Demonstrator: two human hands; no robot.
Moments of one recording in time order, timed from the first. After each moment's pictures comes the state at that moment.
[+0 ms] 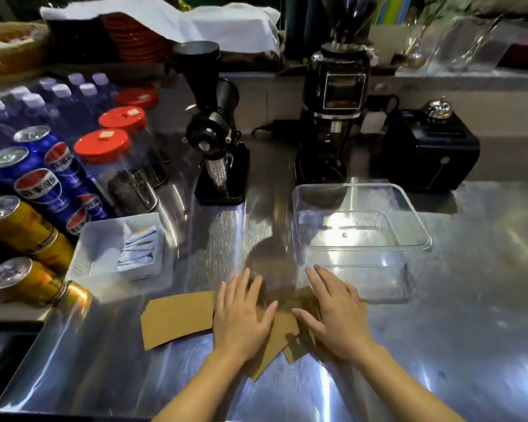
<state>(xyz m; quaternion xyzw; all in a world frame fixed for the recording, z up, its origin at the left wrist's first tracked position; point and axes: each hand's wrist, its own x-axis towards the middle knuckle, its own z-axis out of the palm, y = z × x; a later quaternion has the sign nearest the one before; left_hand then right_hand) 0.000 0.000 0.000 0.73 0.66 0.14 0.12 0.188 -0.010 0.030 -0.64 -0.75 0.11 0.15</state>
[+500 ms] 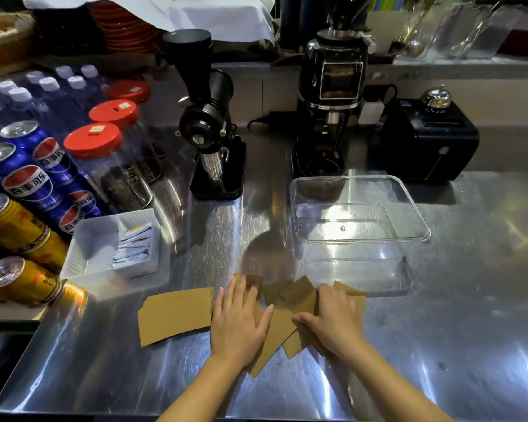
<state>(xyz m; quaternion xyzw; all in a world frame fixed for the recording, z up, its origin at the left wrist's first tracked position) -0.004 -0.009 -0.021 0.74 0.66 0.12 0.07 0.178 -0.009 0.020 -0.74 -0.63 0.20 0.10</state>
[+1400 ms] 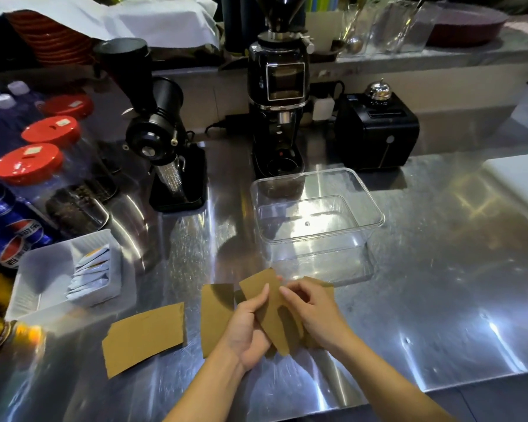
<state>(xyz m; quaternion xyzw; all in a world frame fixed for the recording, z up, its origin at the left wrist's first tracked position) 0.057 -0.004 0.050 0.10 0.37 0.36 0.85 0.186 -0.024 0.063 -0.62 -0.49 0.45 0.40</state>
